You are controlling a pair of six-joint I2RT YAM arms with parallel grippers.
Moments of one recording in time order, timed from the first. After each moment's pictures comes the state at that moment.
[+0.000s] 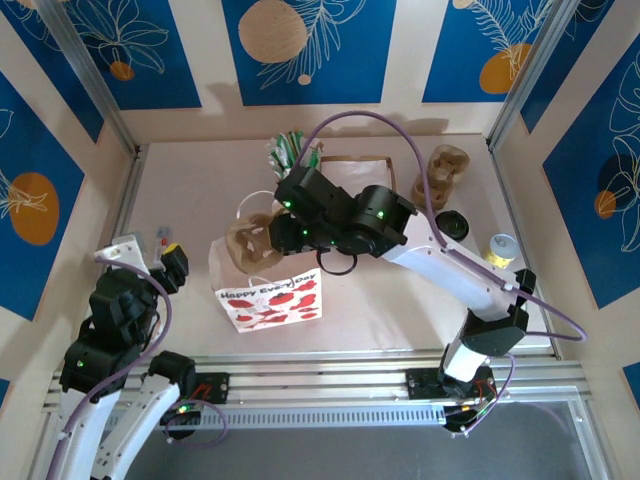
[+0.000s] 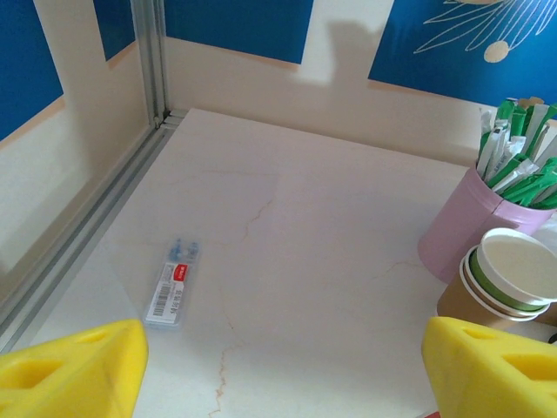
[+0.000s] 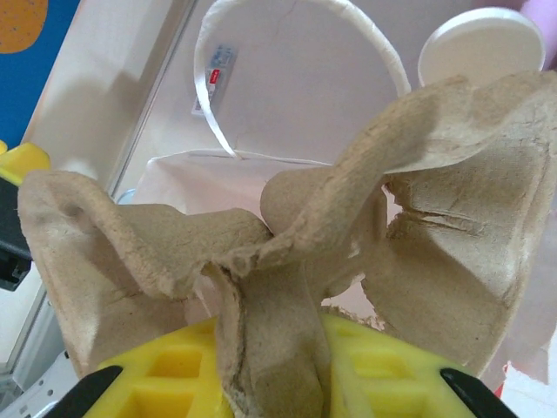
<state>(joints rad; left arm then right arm) -0.32 0.38 0.83 -0.79 -0.40 -0.31 1.13 1.67 2.06 -1.22 0.15 0.76</state>
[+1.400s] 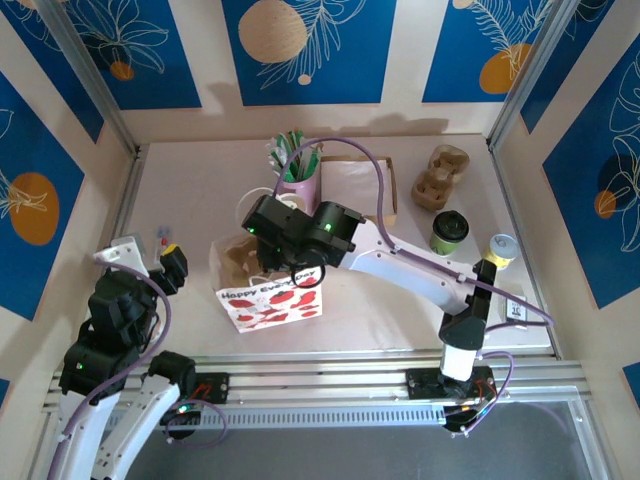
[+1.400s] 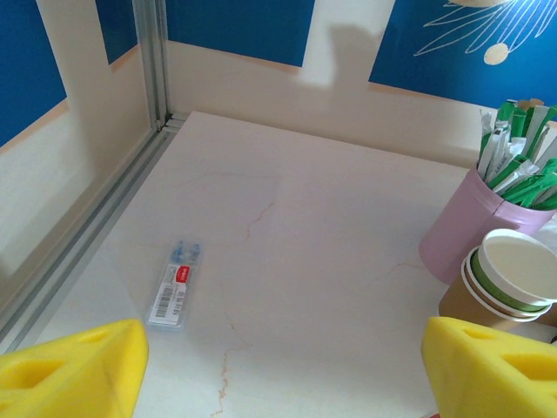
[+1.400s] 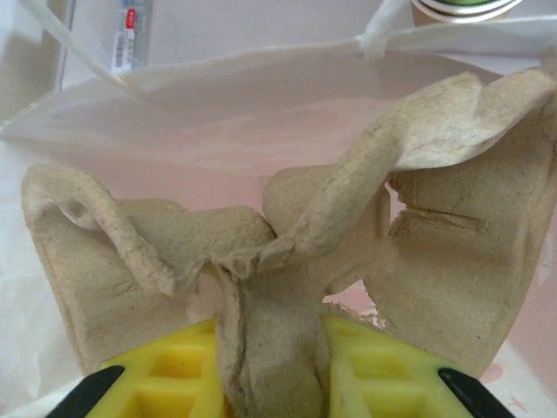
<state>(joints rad) -0.32 0.37 0.83 -0.79 -0.40 -0.31 1.18 1.80 1.99 -1.22 0.19 0.96</state>
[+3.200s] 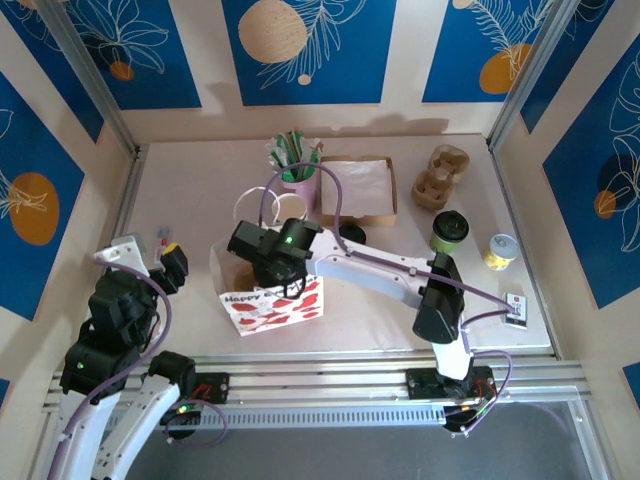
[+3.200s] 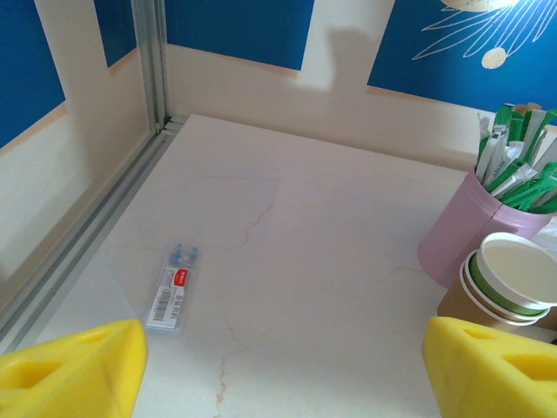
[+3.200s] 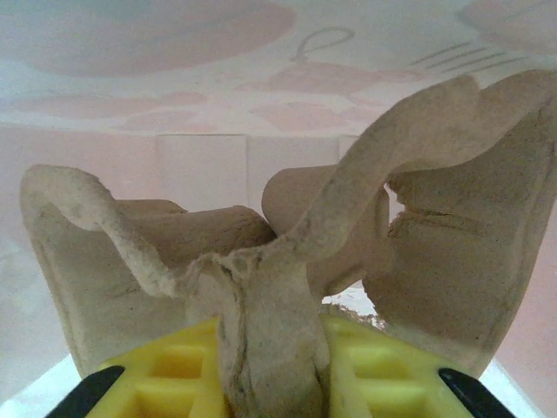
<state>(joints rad) -0.32 0.37 0.83 -0.78 -0.40 -0.31 1.18 1.96 1.91 -1.24 0.18 0.90</state>
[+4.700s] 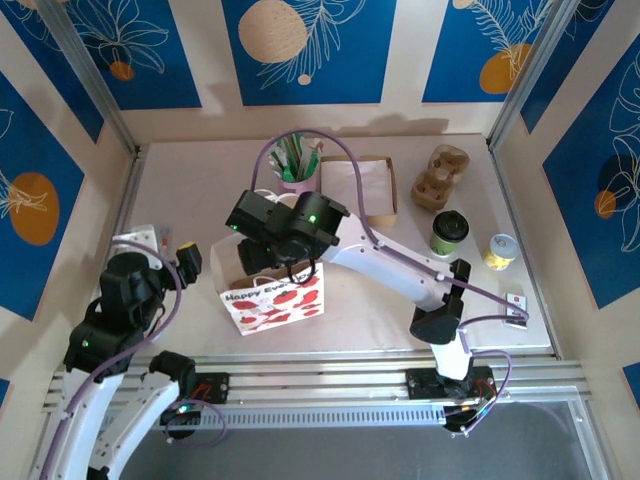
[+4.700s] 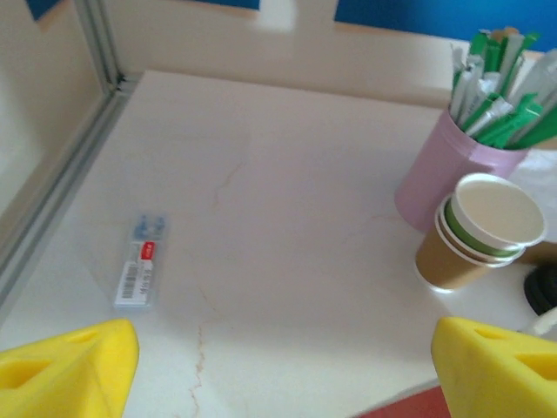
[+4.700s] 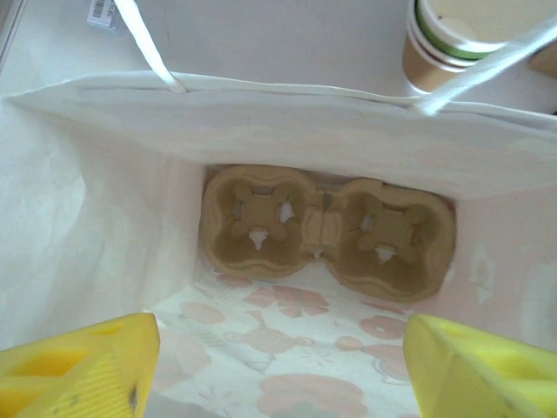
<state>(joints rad) -0.32 0.52 0.91 -0.85 -0.27 -0.28 1.20 1.95 2.32 -1.47 0.24 0.74</state>
